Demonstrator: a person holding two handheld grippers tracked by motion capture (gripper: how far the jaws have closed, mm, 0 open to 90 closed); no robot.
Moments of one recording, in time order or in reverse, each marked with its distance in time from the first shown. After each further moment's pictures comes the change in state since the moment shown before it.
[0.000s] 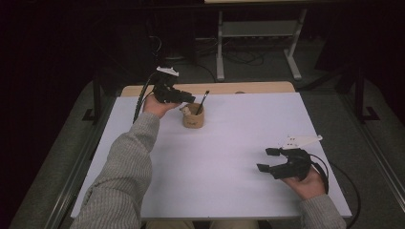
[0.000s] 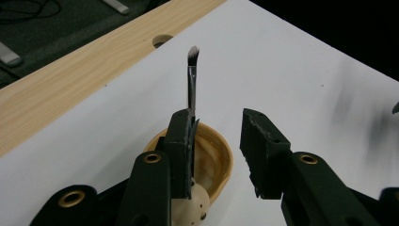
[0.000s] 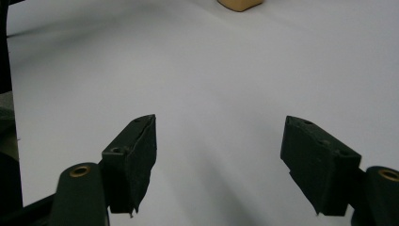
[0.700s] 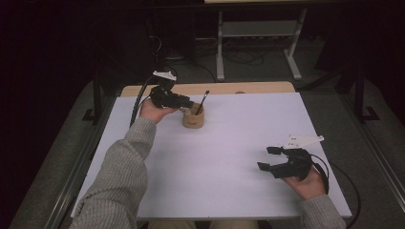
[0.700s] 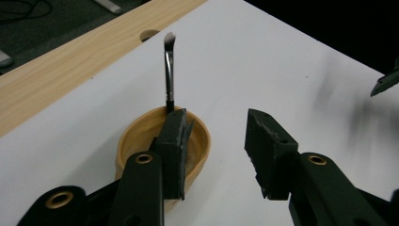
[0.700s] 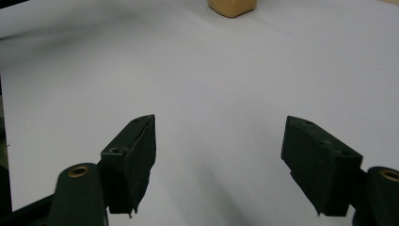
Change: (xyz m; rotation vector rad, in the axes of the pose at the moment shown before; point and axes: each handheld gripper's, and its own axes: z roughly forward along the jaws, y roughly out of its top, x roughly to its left) left arm -0.014 -0.011 -0.010 0.001 -0.026 0.019; right arm 0.000 0.000 -0.002 -0.019 -0.030 -0.002
